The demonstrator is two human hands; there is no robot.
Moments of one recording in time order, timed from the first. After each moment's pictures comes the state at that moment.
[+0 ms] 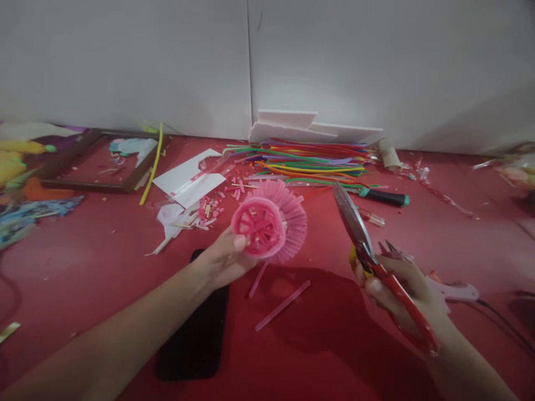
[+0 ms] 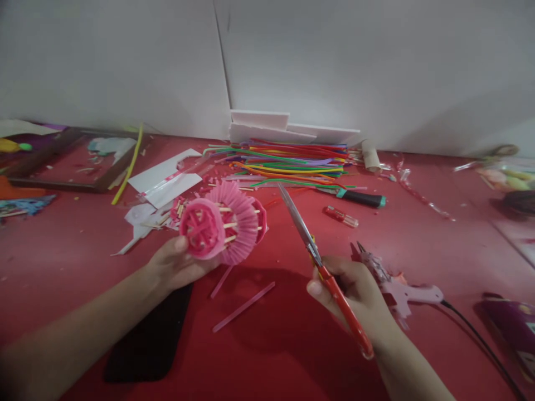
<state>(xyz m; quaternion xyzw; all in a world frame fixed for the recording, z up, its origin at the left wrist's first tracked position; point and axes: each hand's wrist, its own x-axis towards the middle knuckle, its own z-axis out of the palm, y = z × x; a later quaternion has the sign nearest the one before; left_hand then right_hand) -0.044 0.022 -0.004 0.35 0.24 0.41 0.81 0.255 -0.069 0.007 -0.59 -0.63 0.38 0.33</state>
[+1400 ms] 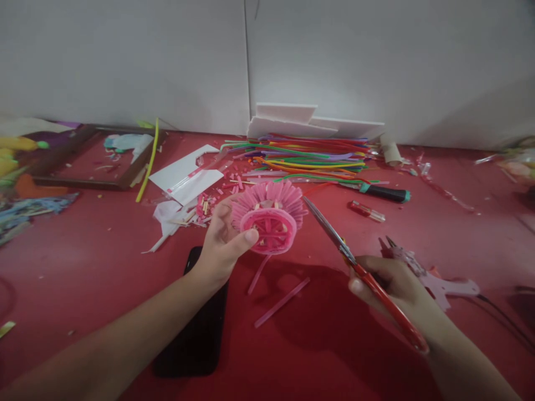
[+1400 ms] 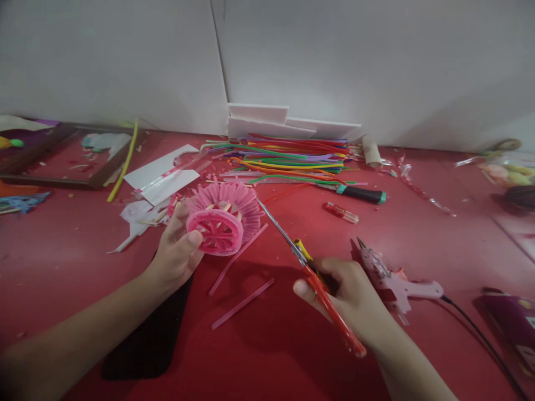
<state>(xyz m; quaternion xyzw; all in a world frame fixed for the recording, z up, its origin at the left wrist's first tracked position) -0.030 0.018 -0.011 0.39 0.36 0.60 0.60 0.252 -0.070 0.006 -0.61 -0.61 0.43 0.26</state>
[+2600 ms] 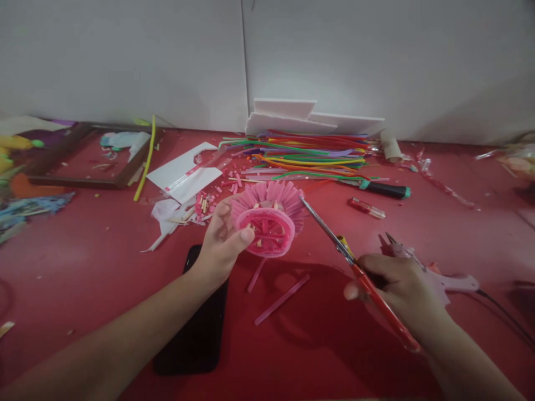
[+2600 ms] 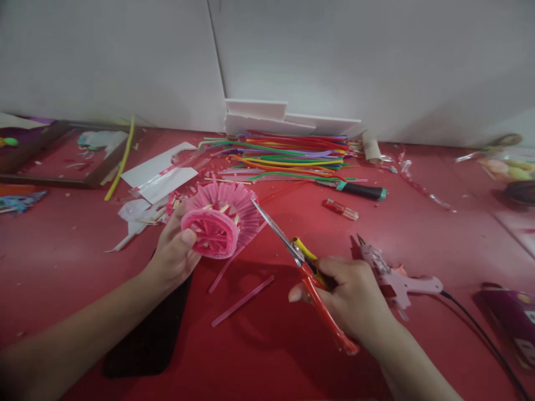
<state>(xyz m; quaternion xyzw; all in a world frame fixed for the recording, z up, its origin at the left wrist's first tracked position) -0.033 0.018 -0.019 0.38 0.36 0.60 0.61 0.241 -0.069 0.015 -0.67 -0.63 0.29 0.27</state>
